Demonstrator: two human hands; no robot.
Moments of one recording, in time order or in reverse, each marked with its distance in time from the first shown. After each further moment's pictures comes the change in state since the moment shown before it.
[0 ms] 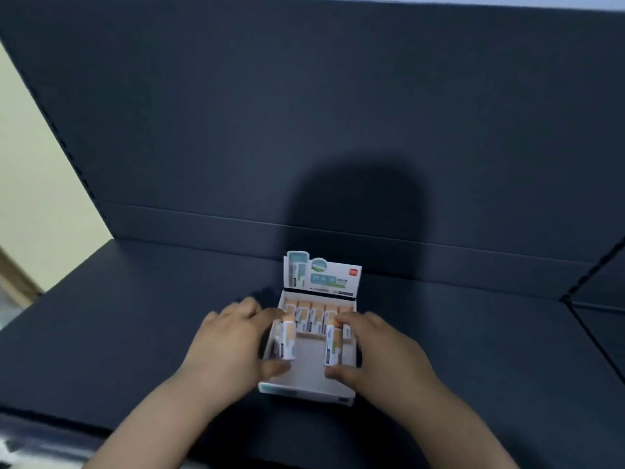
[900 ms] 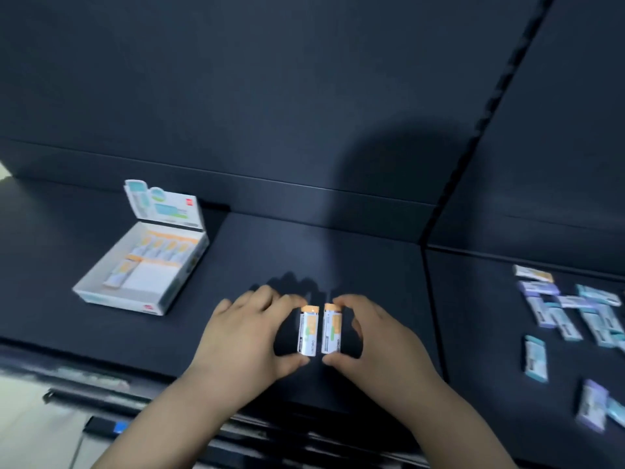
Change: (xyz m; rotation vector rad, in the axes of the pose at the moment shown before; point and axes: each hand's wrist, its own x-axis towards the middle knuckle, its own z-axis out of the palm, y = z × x) left_hand -0.019 0.271 0.061 -0.054 0.179 0.079; right_hand -0.140 0.212 -0.071 0.142 0.014 -0.007
